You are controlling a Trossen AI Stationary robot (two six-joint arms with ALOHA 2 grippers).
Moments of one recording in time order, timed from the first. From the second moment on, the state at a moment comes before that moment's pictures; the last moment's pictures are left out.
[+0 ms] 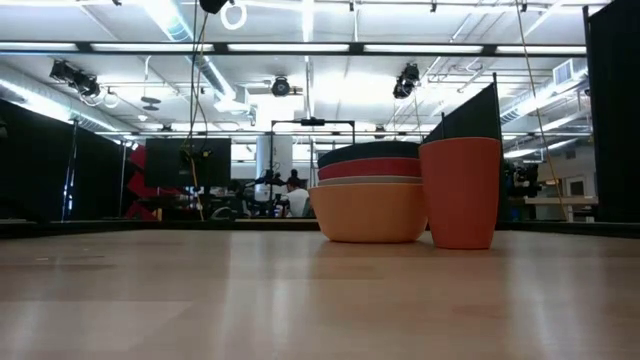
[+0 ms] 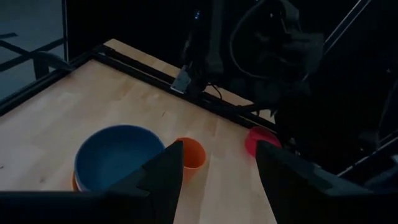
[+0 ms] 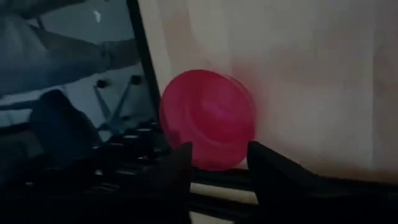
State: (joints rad) left arm -0.04 1.09 1.17 -0.36 -0.08 -0.46; right arm 0.77 1.02 0.85 -0.95 -0.28 1.02
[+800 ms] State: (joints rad) left arm -0.04 1.09 1.17 -0.36 -0.09 -0.48; right arm 0.77 1.19 0.74 -0.81 -0.31 0.97
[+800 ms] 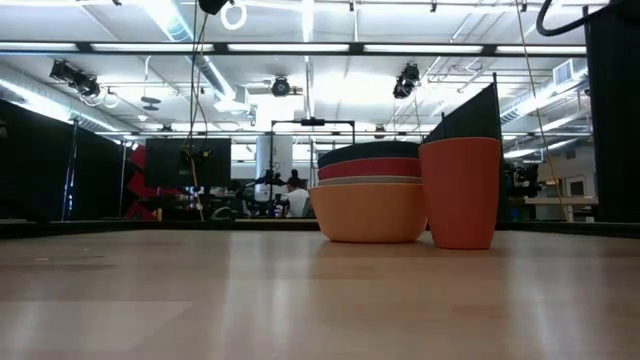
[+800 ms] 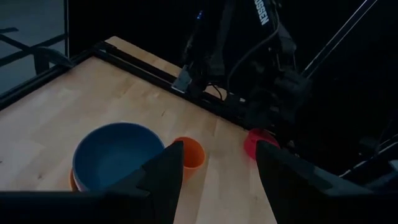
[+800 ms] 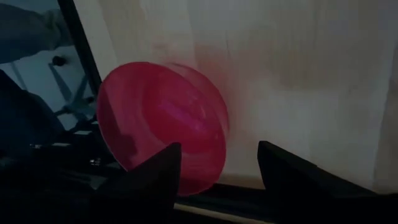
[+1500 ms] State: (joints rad) left arm -0.04 1.09 1.17 -0.36 -0.09 -0.50; right arm 0.81 1.37 0.73 -0.71 -0.34 0.95
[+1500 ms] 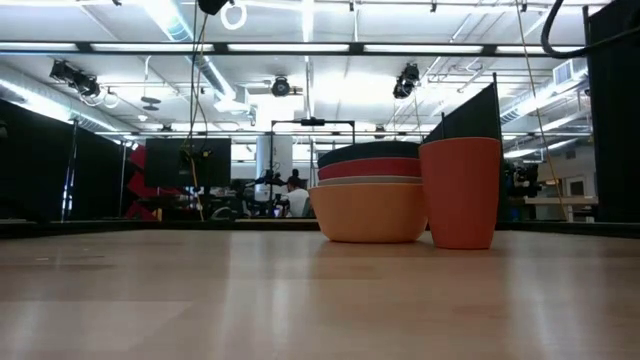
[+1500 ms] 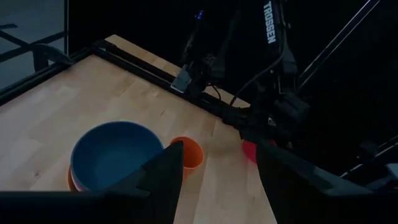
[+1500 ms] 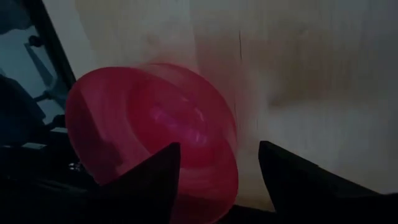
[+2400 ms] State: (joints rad) left arm -0.04 1.09 1.17 -0.36 -0.08 -0.51; right arm 0.79 1.44 0.73 -0.70 -0.31 0.94
